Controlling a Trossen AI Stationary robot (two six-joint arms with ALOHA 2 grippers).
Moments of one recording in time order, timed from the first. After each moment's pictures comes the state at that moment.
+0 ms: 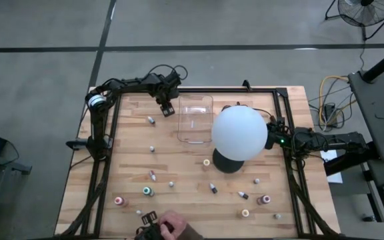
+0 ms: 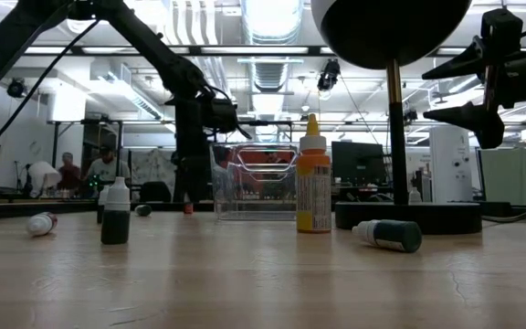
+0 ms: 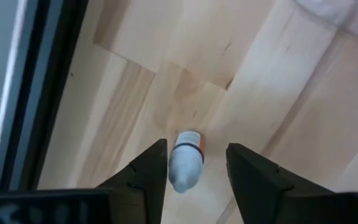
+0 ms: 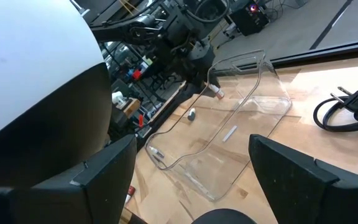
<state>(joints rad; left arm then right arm) 0.70 1.94 1.41 -0.82 -0.11 0.28 0.08 0.03 0.05 -0.06 0.49 0.81</state>
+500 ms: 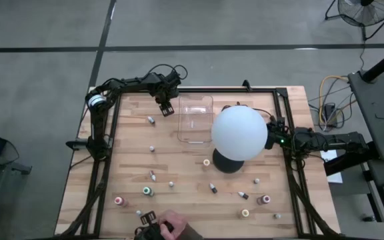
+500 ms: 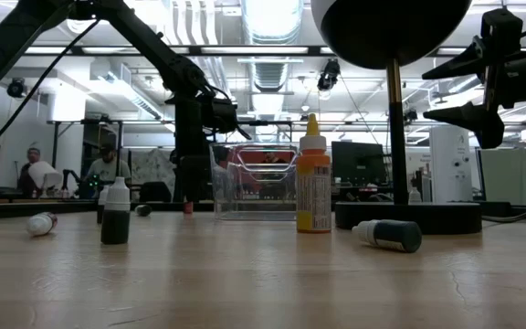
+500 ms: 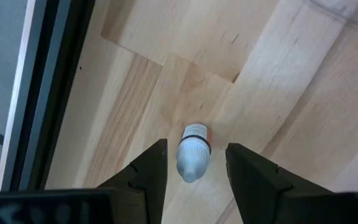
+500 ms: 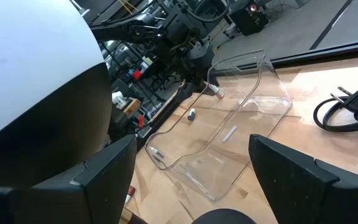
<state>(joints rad) 0.70 1.94 1.43 -0.86 -0.13 0.28 0.08 0.03 0.05 -0.06 0.49 0.81</state>
